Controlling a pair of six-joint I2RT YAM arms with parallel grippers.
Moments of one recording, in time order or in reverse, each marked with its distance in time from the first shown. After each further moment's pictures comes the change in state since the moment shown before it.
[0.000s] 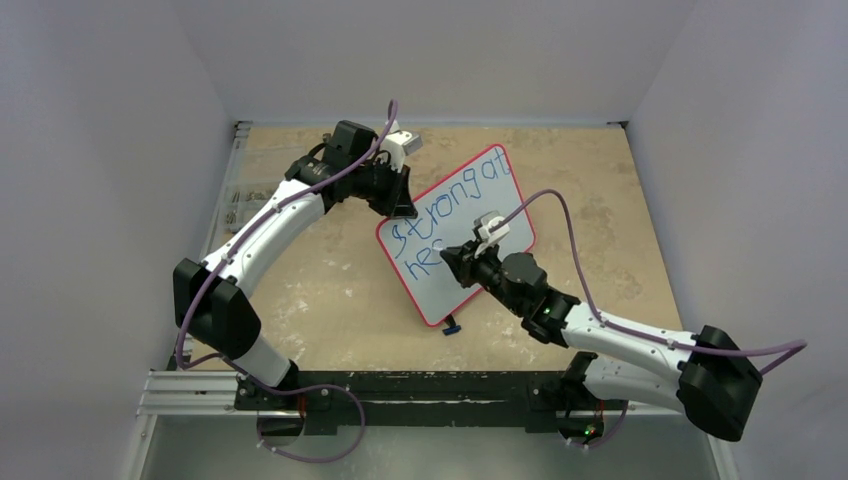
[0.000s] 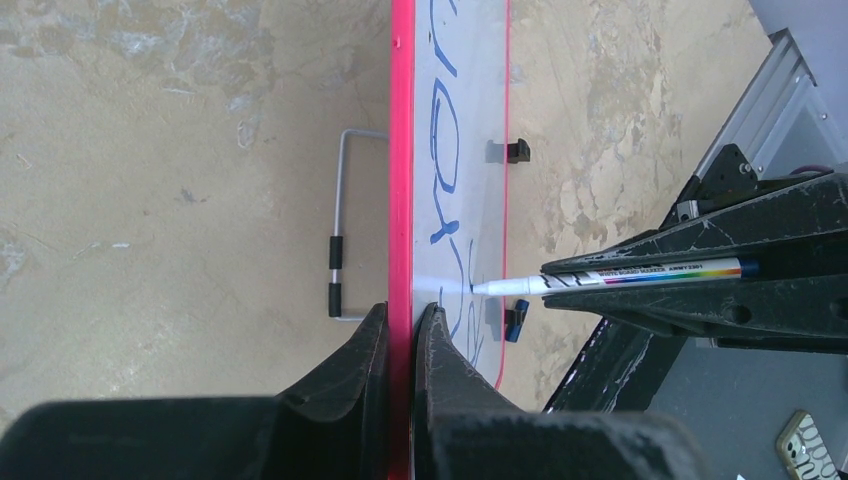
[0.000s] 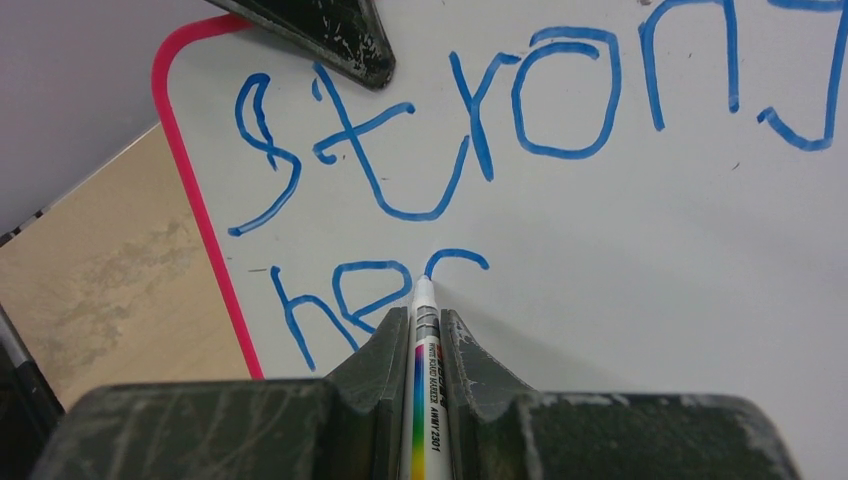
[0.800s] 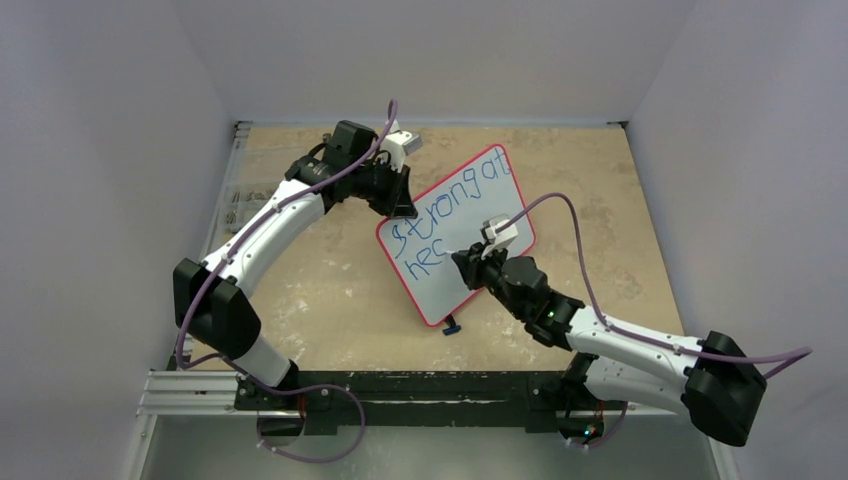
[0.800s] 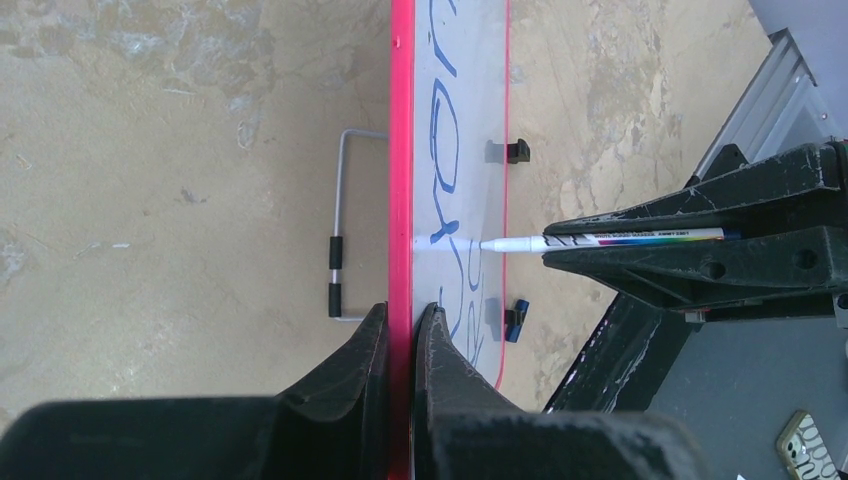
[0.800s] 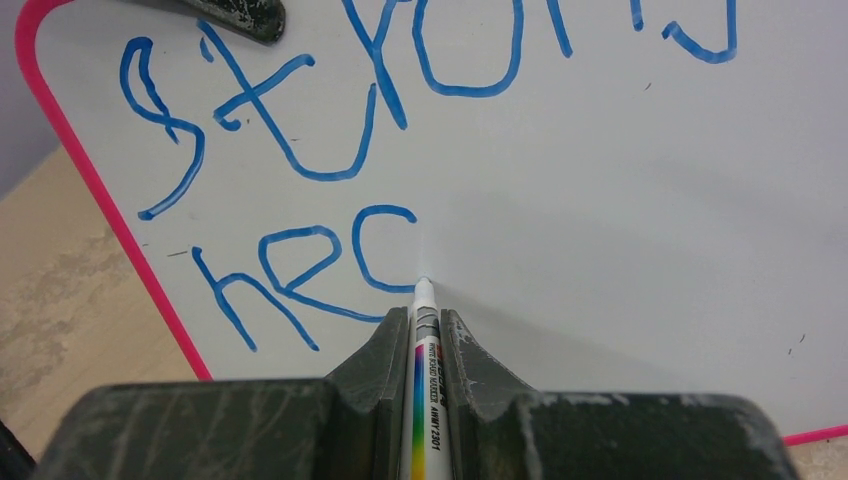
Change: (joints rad) left arm 0.000 0.000 0.000 0.001 0.002 0.000; right arm 0.002 -0.057 -0.045 -0.087 0.113 0.067
